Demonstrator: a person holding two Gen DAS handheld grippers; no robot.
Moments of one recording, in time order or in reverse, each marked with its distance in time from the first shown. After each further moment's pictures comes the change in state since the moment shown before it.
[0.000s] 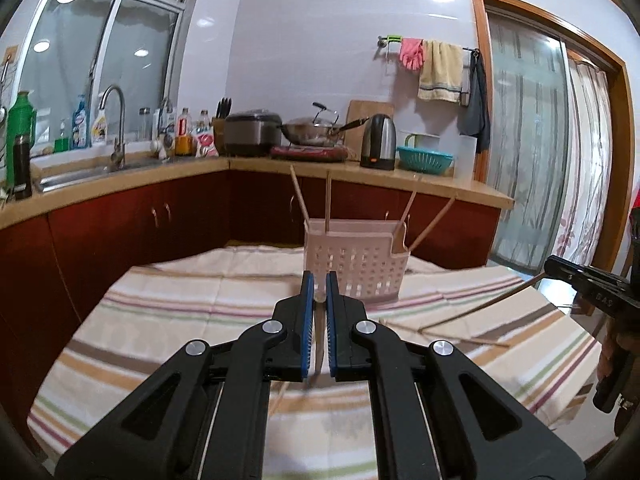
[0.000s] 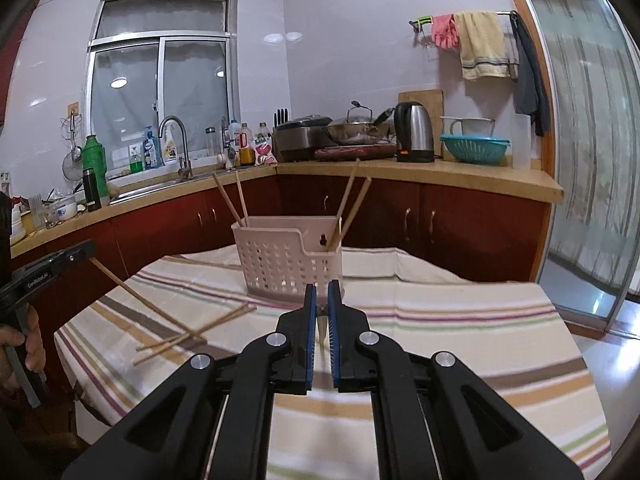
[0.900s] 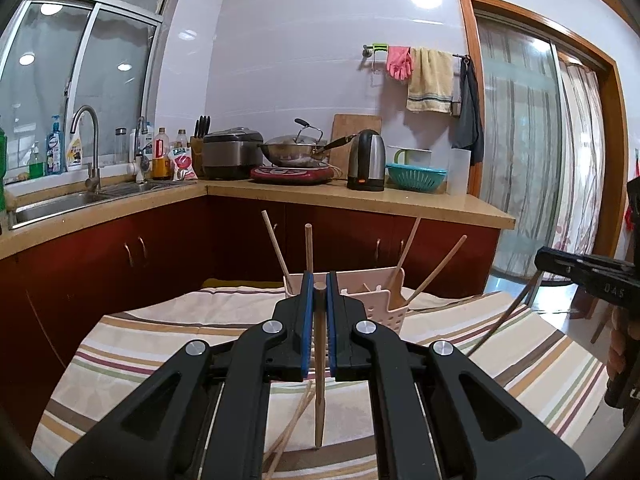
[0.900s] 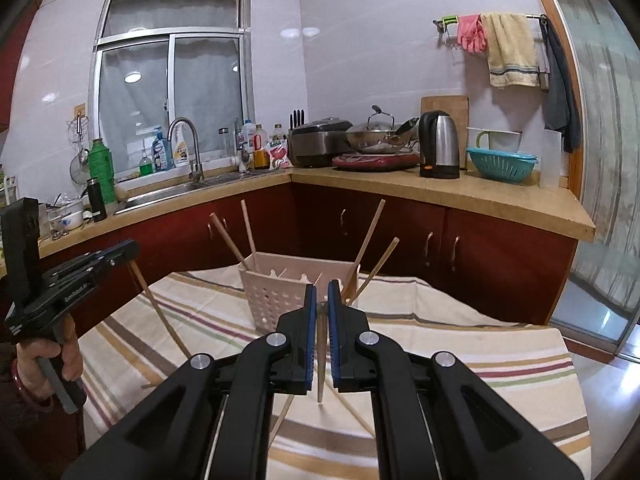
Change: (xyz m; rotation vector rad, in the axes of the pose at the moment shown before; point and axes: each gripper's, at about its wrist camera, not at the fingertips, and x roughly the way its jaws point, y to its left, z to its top) left arm 0.061 -0.008 0.047 0.027 -0.047 -0.050; right arm 0.036 0.003 0.064 -0.030 0.035 0.064
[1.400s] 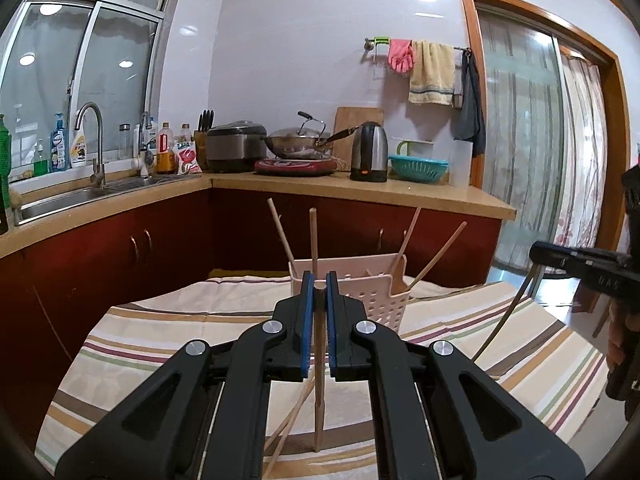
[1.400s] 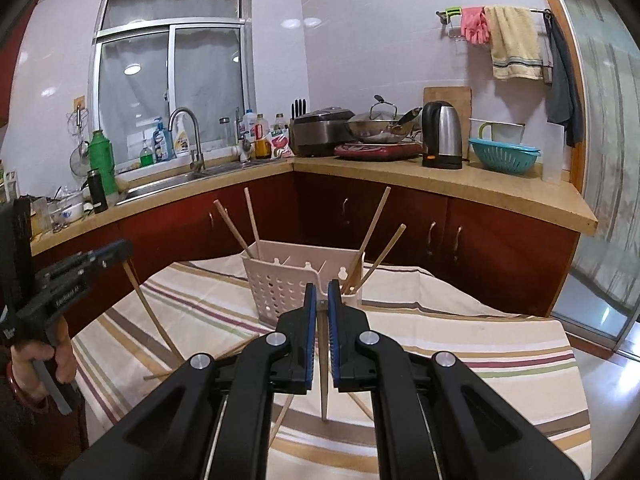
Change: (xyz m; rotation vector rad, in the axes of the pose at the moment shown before) left arm -0.002 0.001 -0.007 0.013 0.037 0.022; right arm 0.010 0.003 -0.001 0.004 0.026 -0.003
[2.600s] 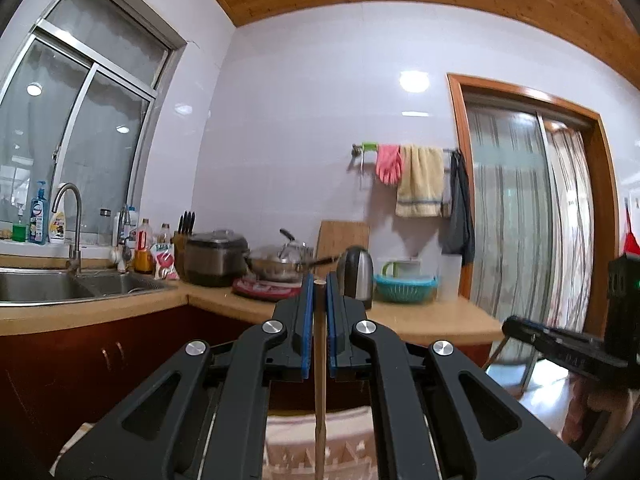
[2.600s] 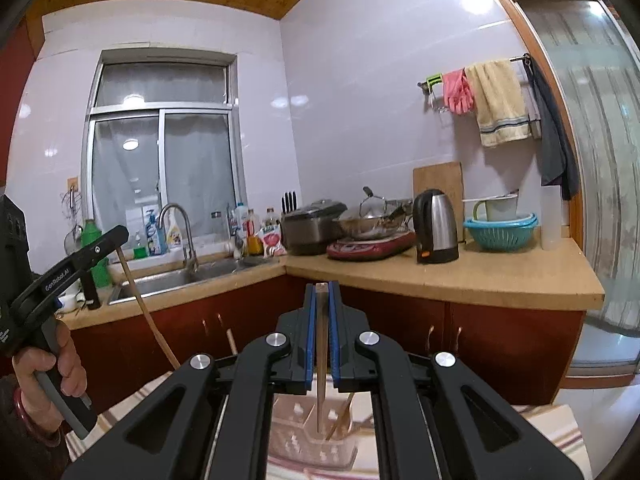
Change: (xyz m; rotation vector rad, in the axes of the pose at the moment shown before) left arm 0.024 -0.010 0.147 -0.029 -0.390 -0.066; right arm 0.015 -0.030 0.105 0.067 -0.317 0.005
